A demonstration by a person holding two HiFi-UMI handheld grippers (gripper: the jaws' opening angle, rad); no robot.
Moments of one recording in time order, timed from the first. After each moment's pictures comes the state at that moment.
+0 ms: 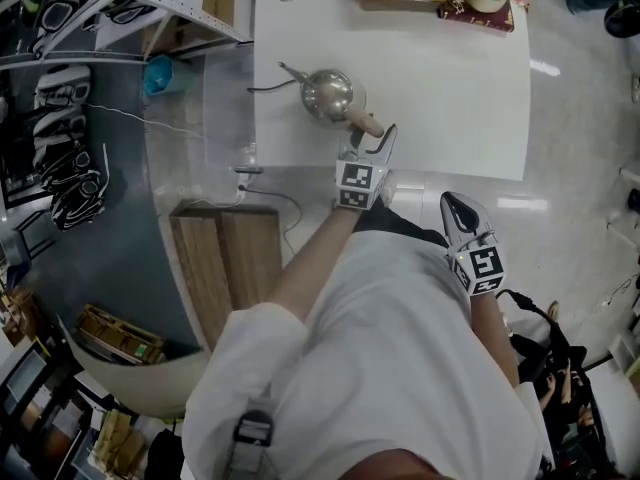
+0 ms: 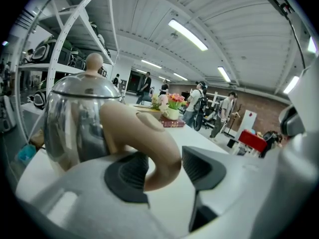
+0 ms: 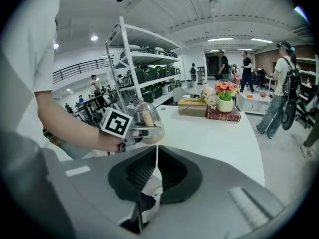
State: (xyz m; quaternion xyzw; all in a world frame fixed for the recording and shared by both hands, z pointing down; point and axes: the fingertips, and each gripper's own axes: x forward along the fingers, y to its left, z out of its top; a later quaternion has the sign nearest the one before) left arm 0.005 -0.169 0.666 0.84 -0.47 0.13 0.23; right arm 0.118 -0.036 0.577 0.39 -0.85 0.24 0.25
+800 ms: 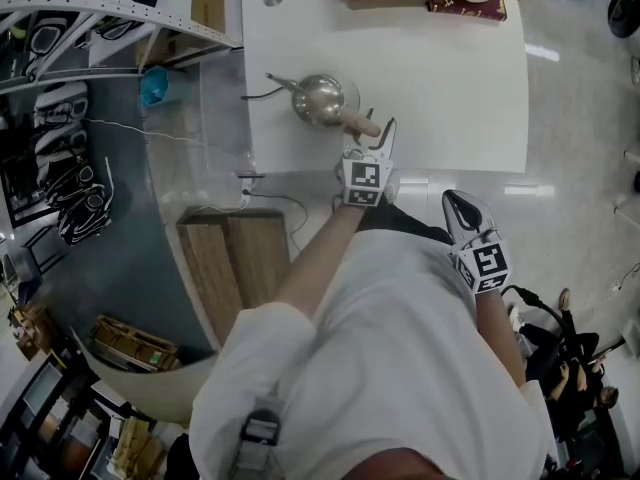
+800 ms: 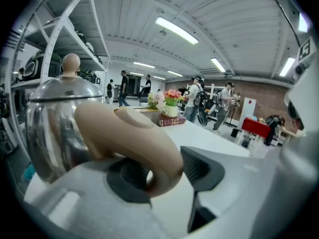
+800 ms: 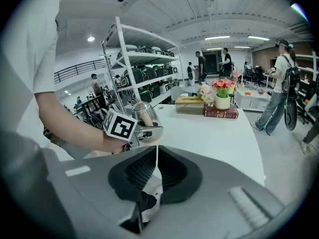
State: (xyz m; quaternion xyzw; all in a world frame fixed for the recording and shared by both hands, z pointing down) left arm 0.022 -0.185 0.678 0.85 -0.47 0.17 0.17; right arm 0.129 -0.040 0.583 0.40 -0.85 0.25 0.25
